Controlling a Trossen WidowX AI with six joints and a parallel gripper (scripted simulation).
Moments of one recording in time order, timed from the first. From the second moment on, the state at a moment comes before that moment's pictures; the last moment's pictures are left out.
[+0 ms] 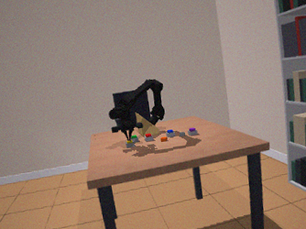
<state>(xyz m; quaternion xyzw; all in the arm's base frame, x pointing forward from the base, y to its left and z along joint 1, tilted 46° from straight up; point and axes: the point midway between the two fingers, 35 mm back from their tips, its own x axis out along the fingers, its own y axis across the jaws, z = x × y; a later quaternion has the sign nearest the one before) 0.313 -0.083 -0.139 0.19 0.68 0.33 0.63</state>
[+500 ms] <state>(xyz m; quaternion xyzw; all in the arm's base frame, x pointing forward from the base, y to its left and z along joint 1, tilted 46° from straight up) 0.320 -0.106 -0.113 0.20 0.68 0.33 0.63</state>
